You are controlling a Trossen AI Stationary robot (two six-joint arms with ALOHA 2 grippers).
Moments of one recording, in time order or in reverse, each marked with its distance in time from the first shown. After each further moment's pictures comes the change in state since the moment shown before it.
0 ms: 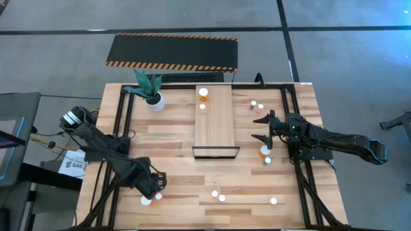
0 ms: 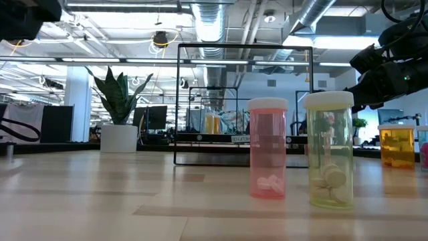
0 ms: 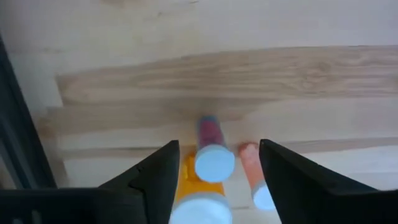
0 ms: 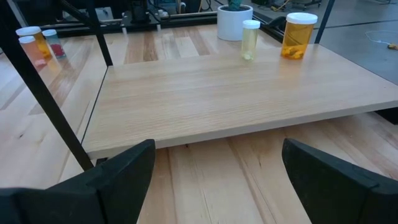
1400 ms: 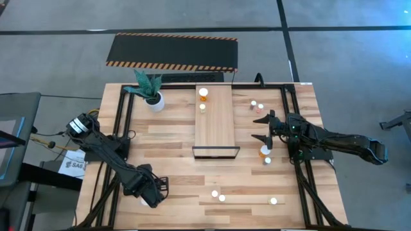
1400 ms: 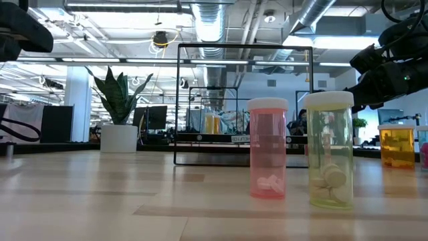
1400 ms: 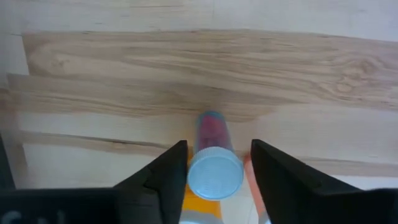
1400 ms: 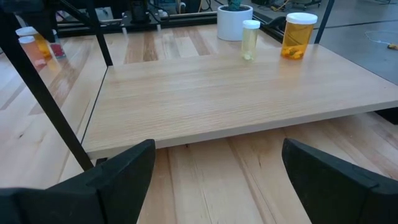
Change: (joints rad) left arm -0.041 0.148 0.000 0.097 0.002 -0.151; right arm 0.000 0.000 0.000 0.001 0.000 0.000
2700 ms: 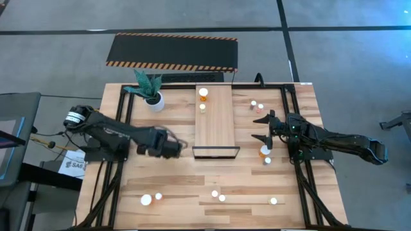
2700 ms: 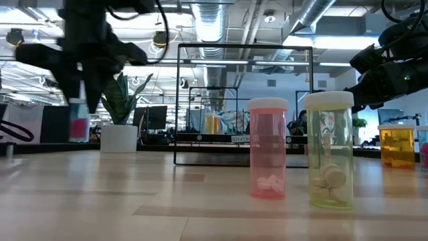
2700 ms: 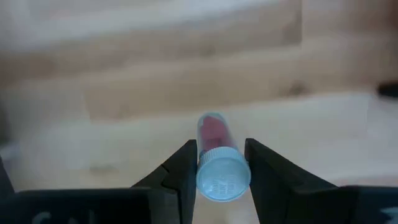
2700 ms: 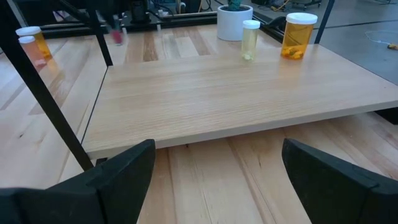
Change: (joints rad) left arm 0.571 -0.126 0.005 -0.151 -0.083 0.797; right arm 0.000 0.000 0.000 0.000 0.000 0.000
